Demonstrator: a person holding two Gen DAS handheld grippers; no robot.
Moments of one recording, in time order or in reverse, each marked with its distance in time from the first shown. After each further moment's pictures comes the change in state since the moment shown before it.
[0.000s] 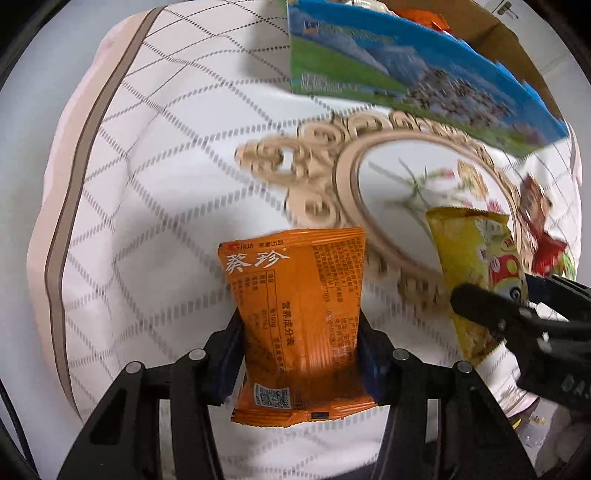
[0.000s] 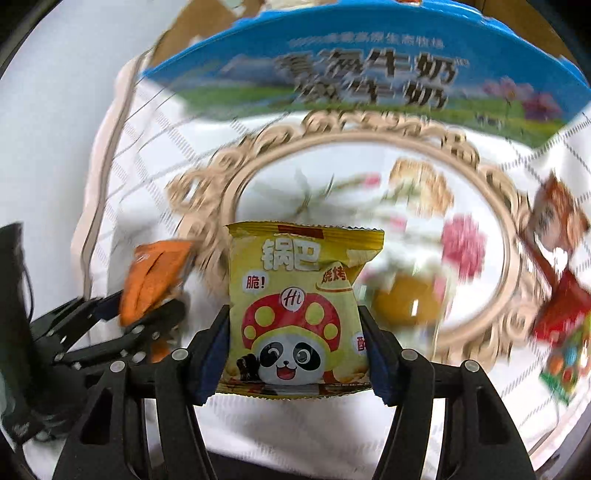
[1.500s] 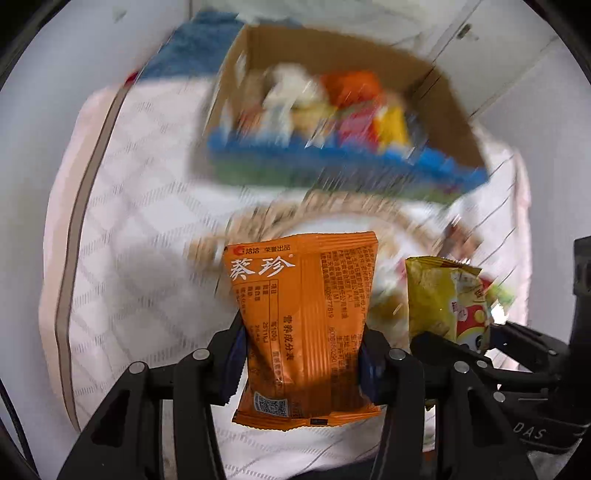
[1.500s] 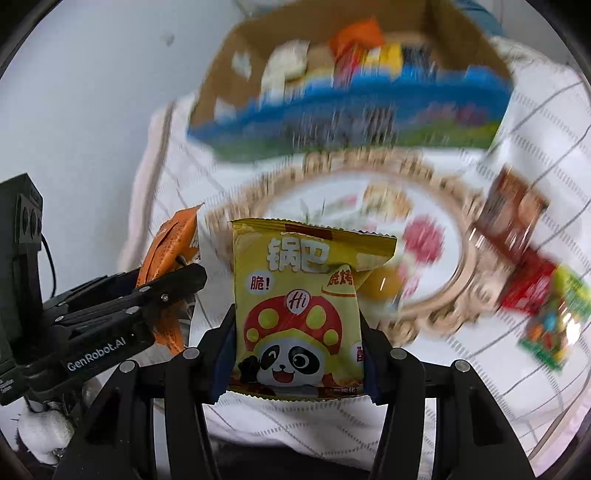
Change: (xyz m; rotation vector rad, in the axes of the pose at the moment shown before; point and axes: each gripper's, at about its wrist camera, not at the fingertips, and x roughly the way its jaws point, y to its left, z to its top) left arm -0.093 -0.023 0.080 0.058 -0.156 -0.127; right arm -0.097 -0.042 -0.005 0.094 -0.221 0.121
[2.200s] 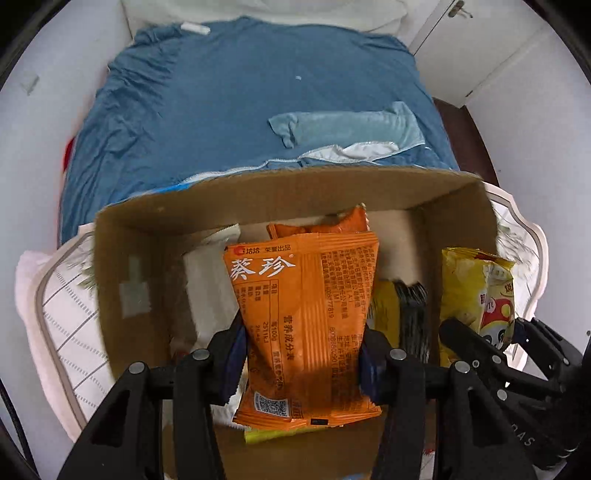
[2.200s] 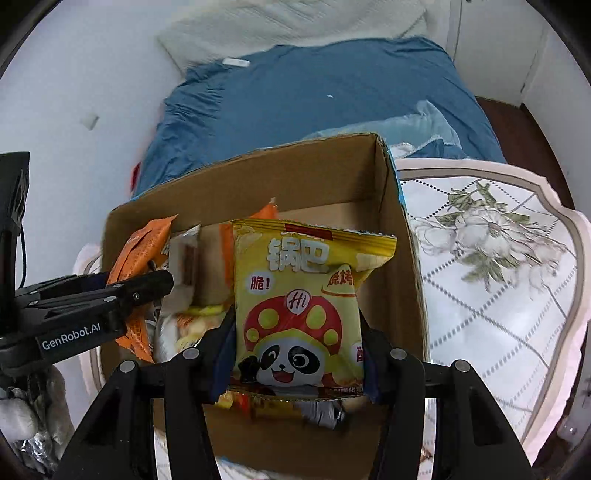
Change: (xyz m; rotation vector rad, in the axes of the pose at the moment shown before) left arm 0.110 -0.054 0.293 0.111 0.128 0.011; right arm 0.016 -0.091 0.265 0.089 -0.087 -0.224
